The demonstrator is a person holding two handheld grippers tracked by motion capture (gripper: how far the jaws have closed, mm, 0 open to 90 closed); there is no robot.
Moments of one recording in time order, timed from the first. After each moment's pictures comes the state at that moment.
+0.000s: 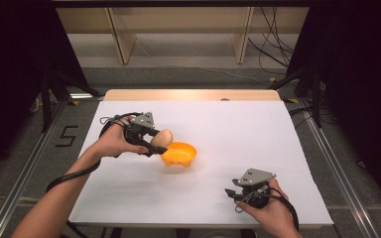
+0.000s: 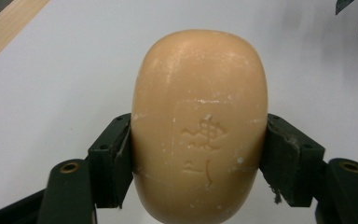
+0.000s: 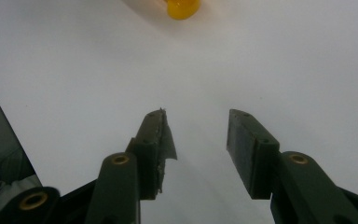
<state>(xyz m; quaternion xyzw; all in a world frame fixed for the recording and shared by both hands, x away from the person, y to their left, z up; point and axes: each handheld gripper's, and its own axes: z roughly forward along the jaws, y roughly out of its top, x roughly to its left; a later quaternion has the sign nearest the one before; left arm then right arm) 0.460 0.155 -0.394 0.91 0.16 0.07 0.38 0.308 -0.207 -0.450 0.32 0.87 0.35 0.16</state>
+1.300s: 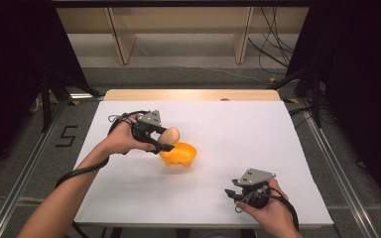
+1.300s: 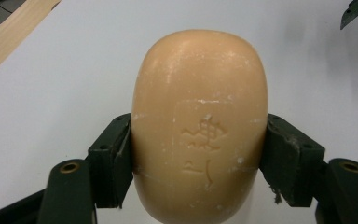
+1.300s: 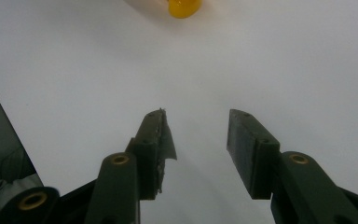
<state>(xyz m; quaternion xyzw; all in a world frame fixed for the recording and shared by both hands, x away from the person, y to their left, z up) 0.472 0.140 -0.402 0.90 0.15 0.07 0.40 0.308 -0.207 -0.451 0.32 0.87 0.35 0.16</state>
